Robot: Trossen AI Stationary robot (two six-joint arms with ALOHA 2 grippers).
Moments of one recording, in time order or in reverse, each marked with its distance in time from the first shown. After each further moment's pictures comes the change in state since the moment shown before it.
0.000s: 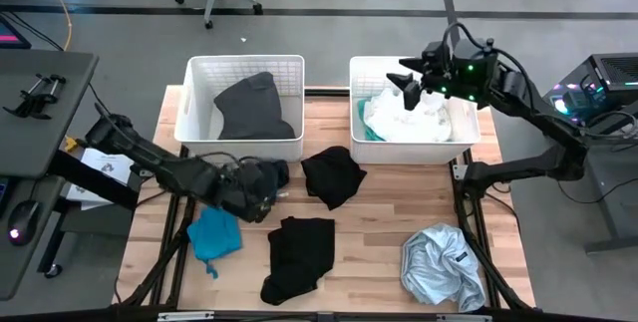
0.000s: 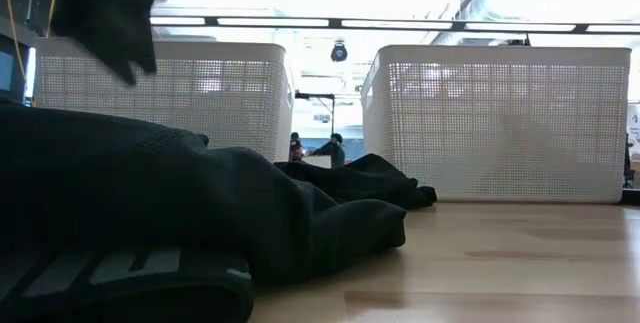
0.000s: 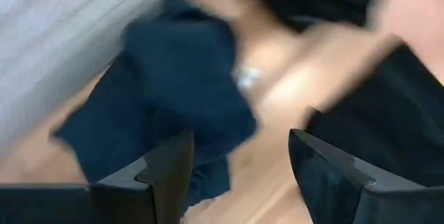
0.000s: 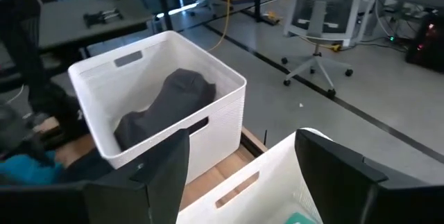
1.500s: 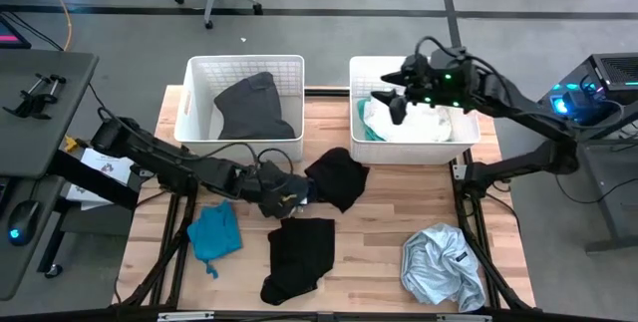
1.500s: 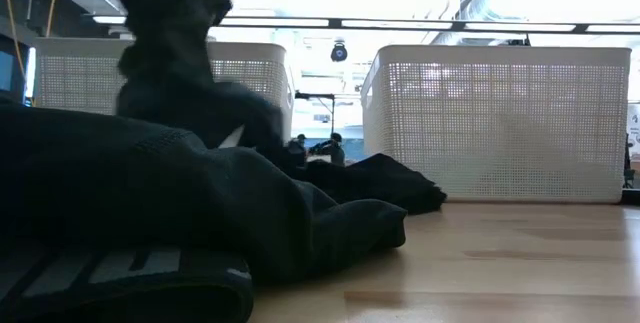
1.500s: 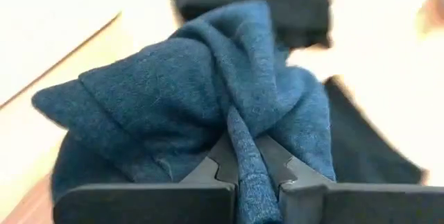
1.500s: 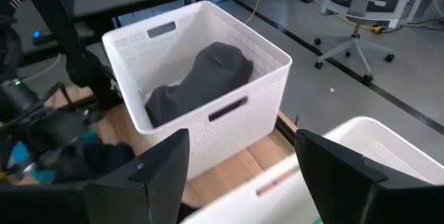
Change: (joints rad) left arm 0.150 0.071 -0.069 0.450 0.125 0.280; right arm 0.080 0.089 -0.001 0.013 -0.056 0.023
